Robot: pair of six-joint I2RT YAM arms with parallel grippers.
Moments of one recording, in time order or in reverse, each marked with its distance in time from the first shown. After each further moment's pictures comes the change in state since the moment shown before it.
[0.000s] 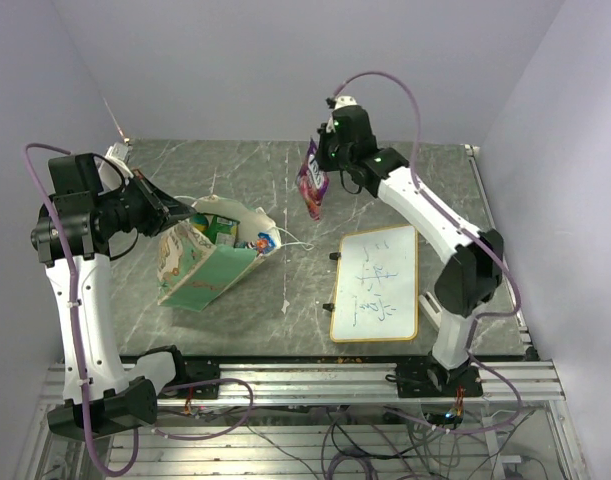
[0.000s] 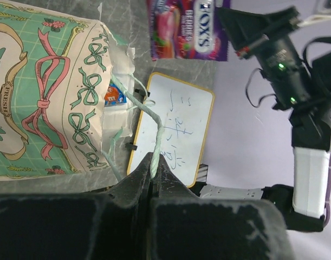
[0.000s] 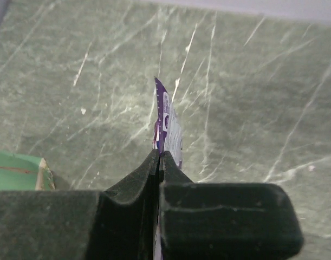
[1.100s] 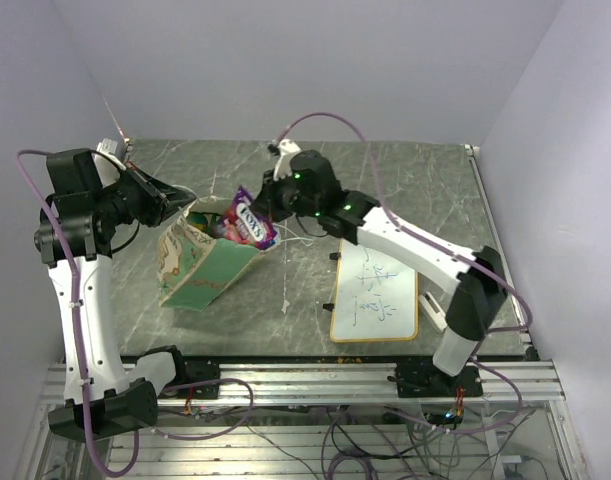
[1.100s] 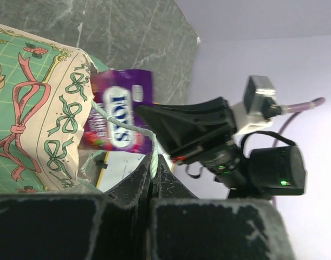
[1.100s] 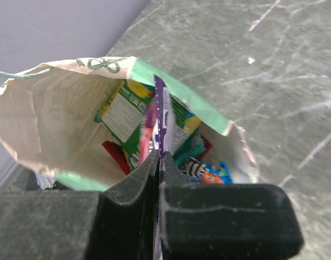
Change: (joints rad) left arm 0.000 -0.016 -0.044 0.163 -0.012 -0.237; right arm 0.316 -0.046 -0.218 0.253 -0.268 0.118
